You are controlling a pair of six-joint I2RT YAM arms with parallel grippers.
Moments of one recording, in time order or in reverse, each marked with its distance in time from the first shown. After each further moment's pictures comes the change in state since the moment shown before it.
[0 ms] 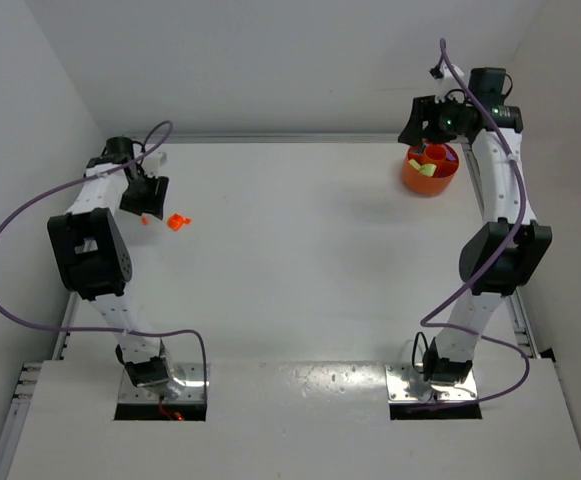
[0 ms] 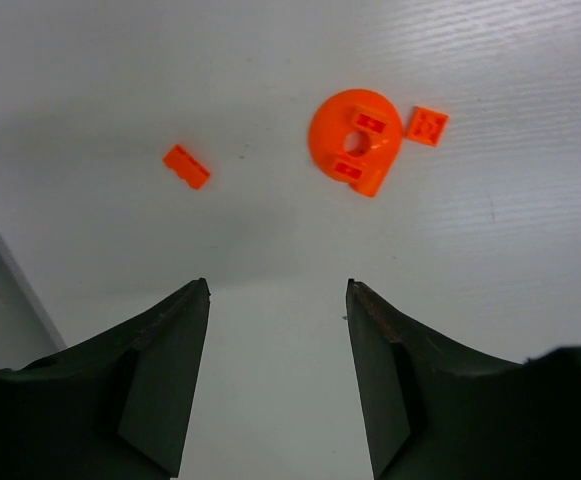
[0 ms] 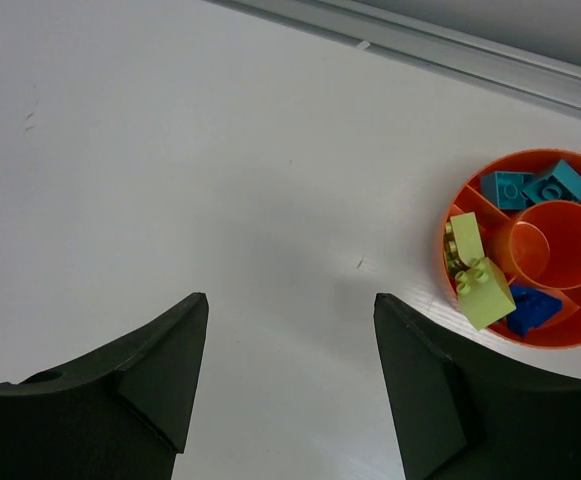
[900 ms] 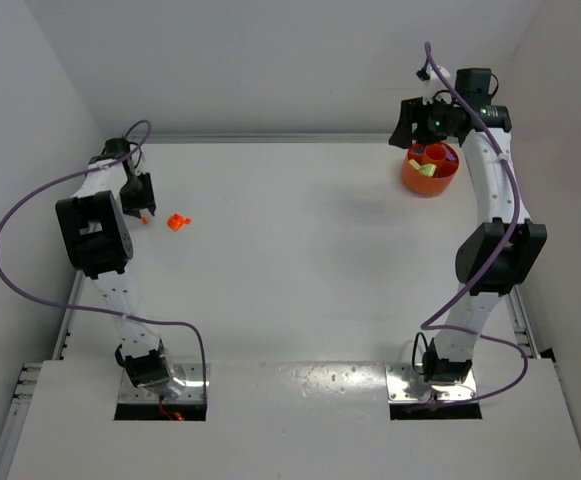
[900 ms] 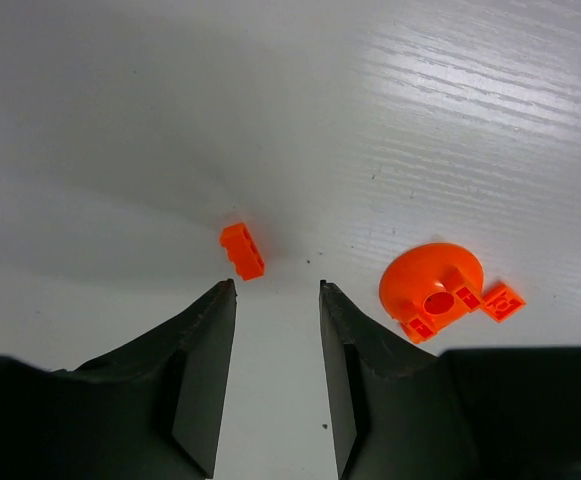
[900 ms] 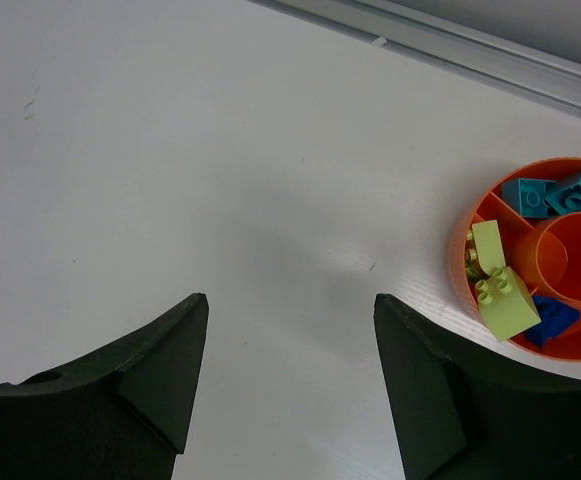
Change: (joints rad) left arm 0.051 0.247 0.173 0.047 -0.121 -0.374; right arm 0.061 0.000 -0.009 0.003 0.036 -0.003
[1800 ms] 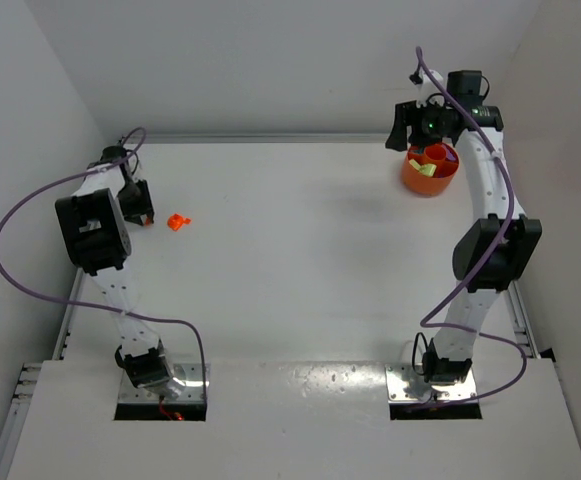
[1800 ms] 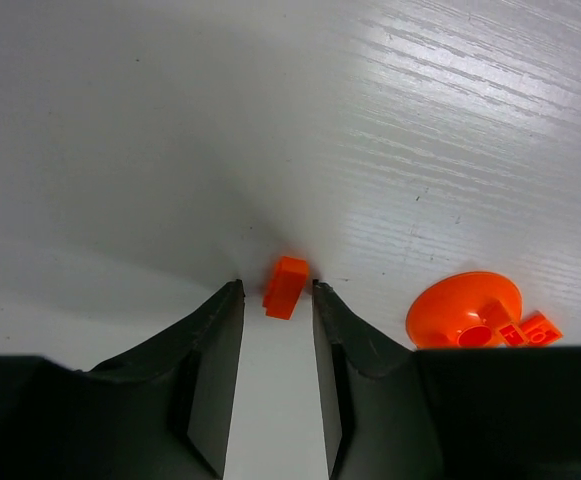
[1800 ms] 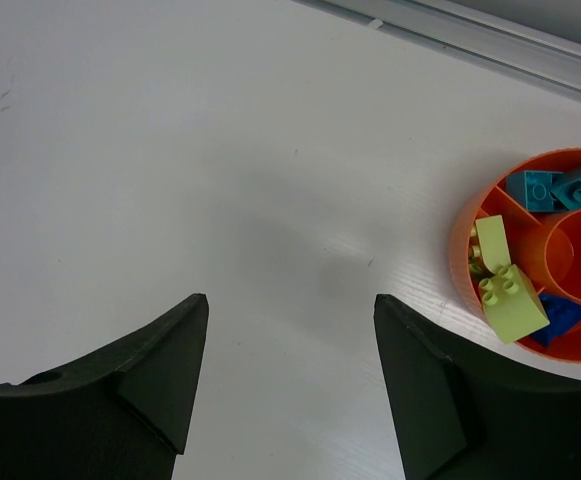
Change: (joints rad) left arm 0.031 0.064 0.008 0.006 0.019 -0.034; right arm 0.023 0.030 0.000 0.001 0.043 0.000
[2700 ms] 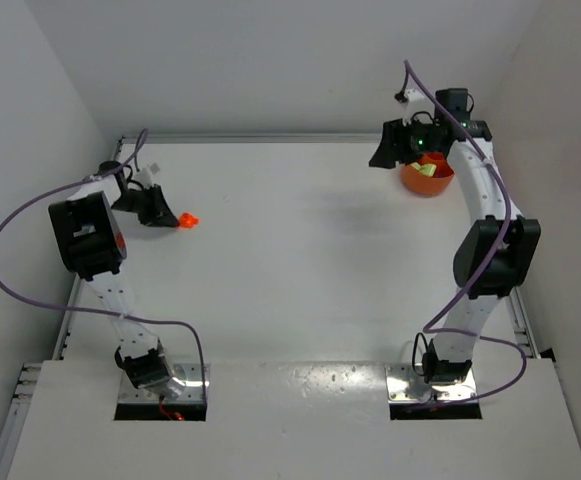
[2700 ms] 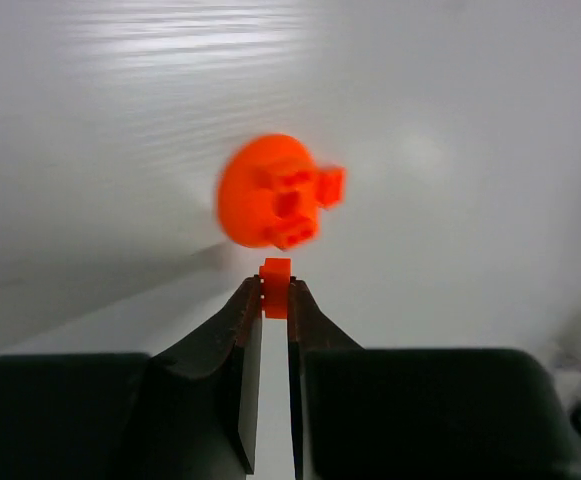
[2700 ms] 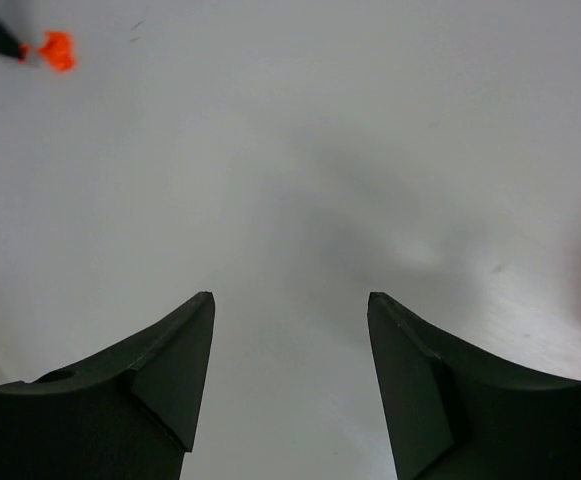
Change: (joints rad) left arm 0.040 -0.056 -0.143 0.027 0.557 0.173; right arm 0.024 -0.040 -0.144 0.047 -0.166 -0.026
